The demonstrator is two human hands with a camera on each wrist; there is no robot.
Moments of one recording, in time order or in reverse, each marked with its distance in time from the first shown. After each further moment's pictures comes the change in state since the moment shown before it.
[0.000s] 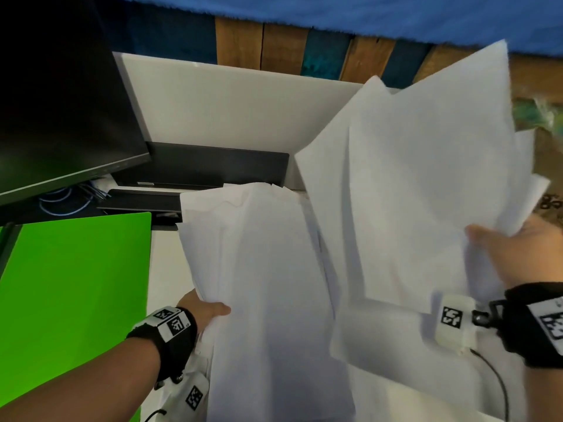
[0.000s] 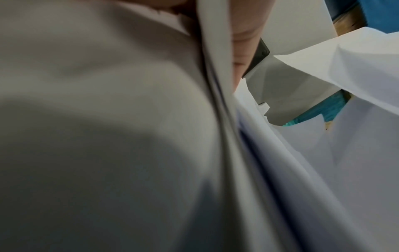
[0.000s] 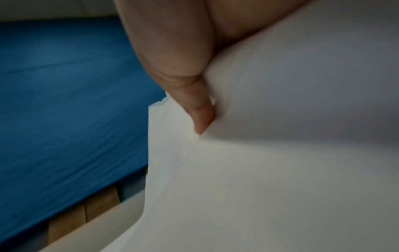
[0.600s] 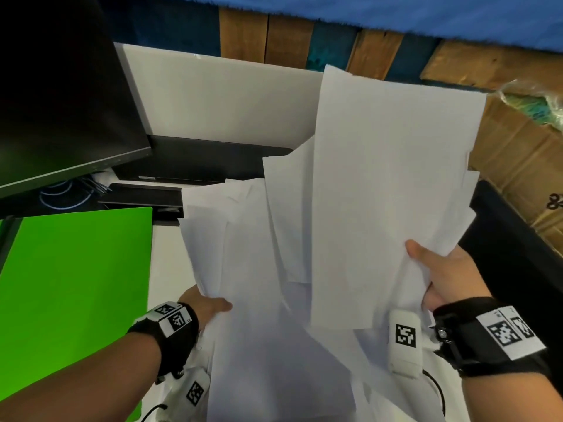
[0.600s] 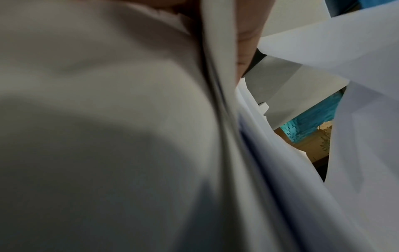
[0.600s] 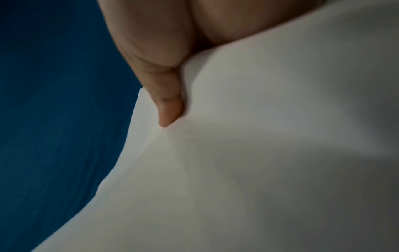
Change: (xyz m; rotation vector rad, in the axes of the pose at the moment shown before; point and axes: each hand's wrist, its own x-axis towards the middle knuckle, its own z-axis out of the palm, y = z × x) left_hand 0.000 0.002 -0.001 0.038 0.027 -0.059; right_hand -0.049 0.002 0.057 0.764 -0.374 0.248
